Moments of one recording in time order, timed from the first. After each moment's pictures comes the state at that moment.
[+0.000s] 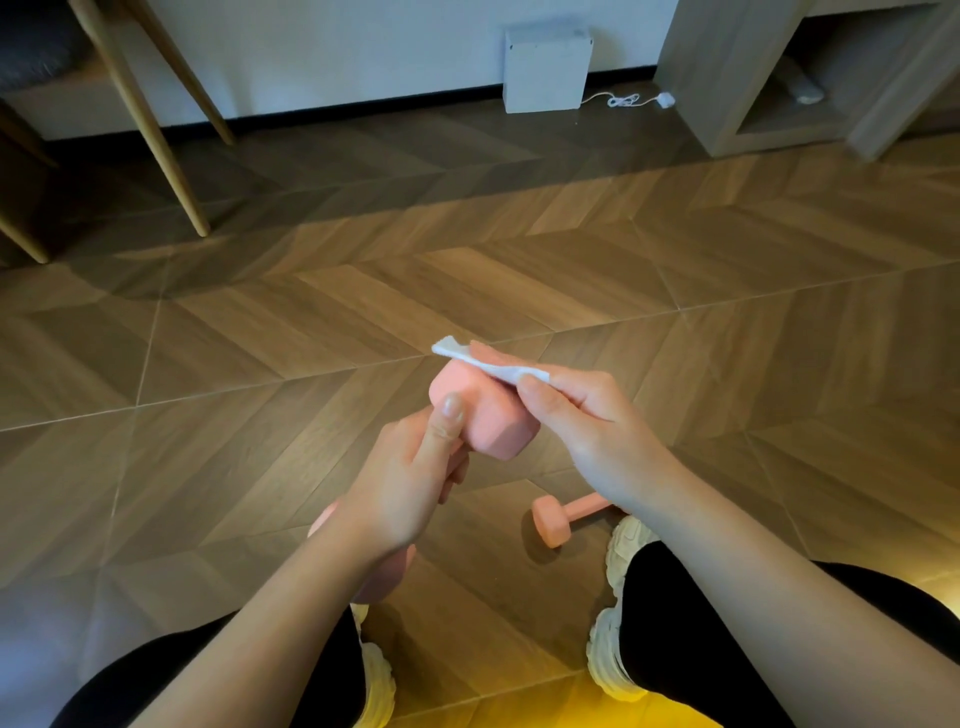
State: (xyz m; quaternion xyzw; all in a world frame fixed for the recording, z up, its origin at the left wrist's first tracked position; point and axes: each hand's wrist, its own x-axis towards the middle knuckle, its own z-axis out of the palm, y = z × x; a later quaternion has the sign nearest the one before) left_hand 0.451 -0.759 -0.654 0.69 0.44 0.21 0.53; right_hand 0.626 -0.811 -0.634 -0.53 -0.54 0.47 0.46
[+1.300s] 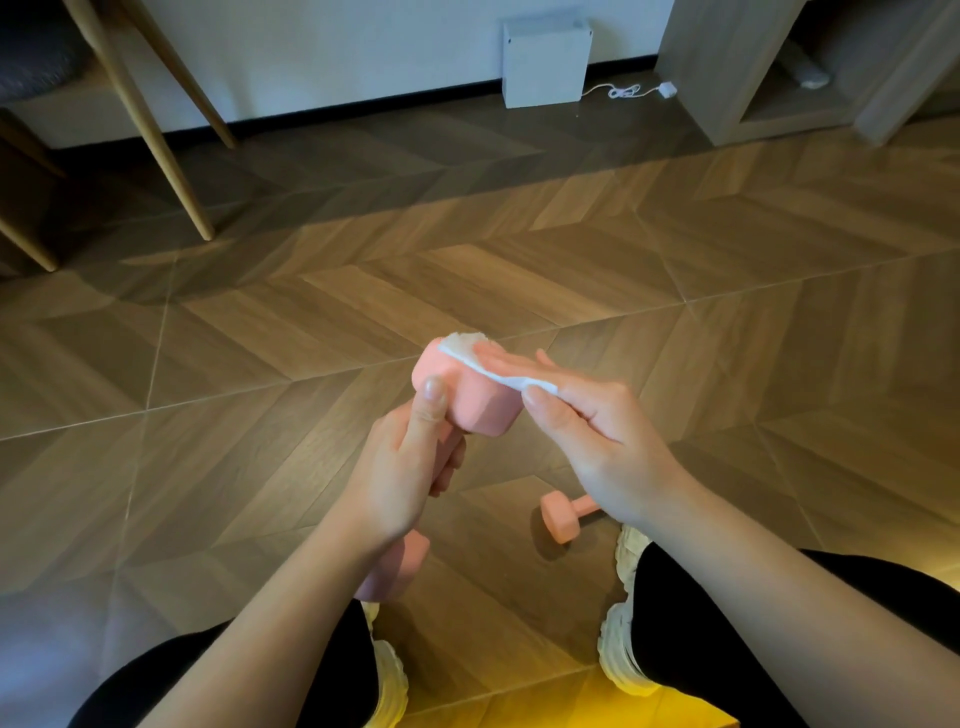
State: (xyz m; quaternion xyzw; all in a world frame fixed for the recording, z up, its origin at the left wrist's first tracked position) left_hand 0.446 -0.751 -0.661 0.64 0.46 0.25 0.57; right_hand 0.619 -0.820 -0.633 -0.56 -0.58 0.39 0.45
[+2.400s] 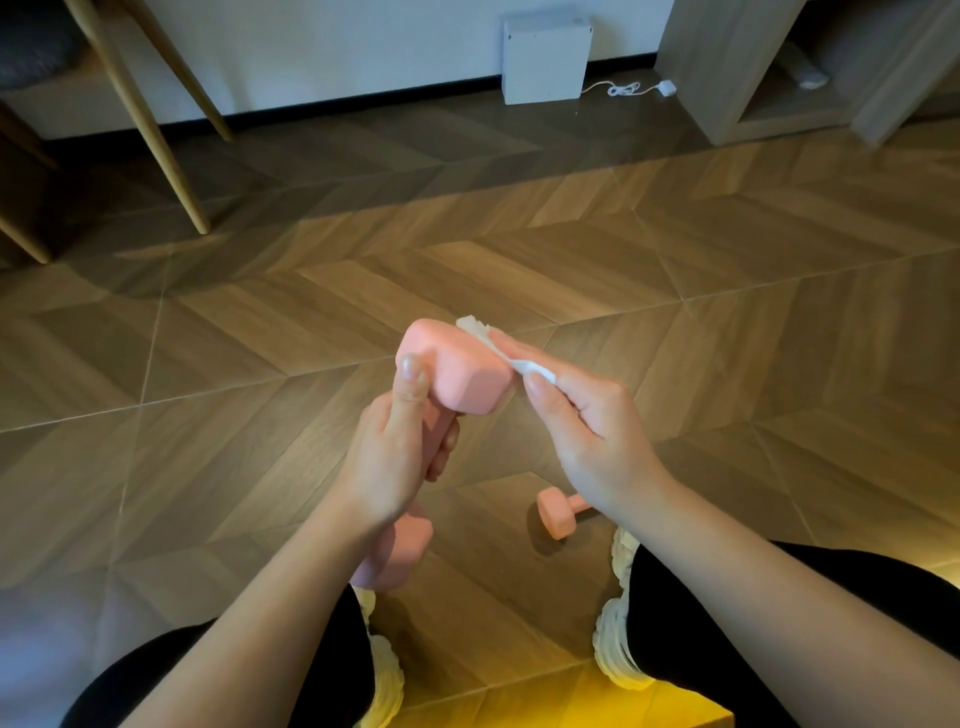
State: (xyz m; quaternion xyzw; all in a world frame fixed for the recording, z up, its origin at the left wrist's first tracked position) left_hand 0.446 -0.747 -0.658 0.58 0.47 0.28 0.60; right_hand 0.614 -0.817 -0.647 -0.55 -0.56 0.30 0.53
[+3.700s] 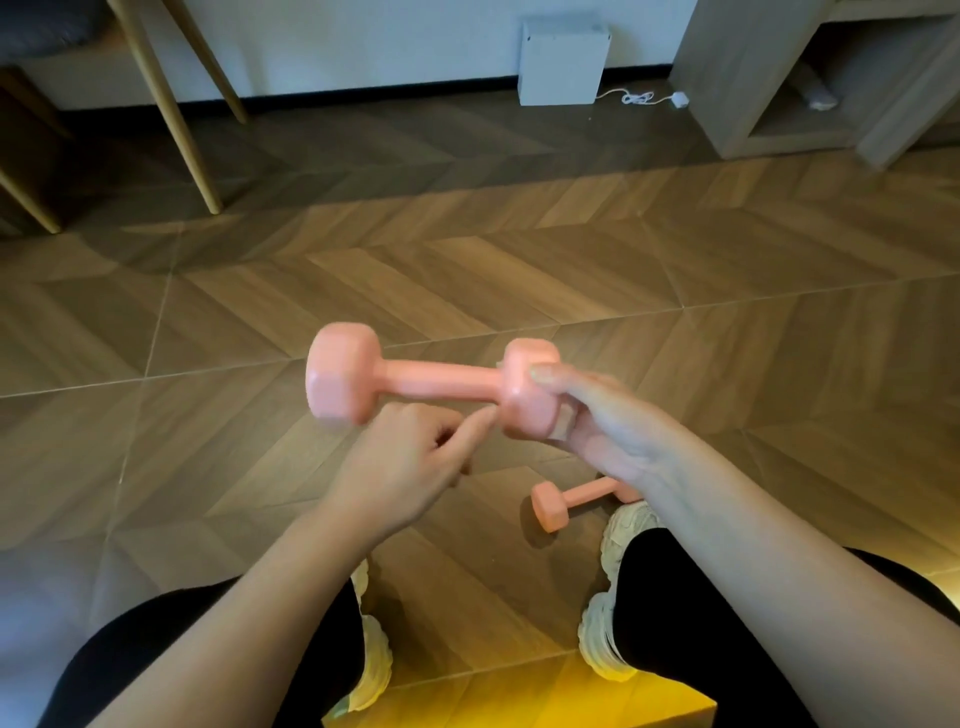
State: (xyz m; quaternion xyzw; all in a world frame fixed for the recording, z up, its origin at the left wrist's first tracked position) left_hand 0.432 -0.761 -0.651 0.80 0.44 0.16 0.38; right_hand 0.632 -0.801 -0.649 -0.53 -0.17 0.68 0.48
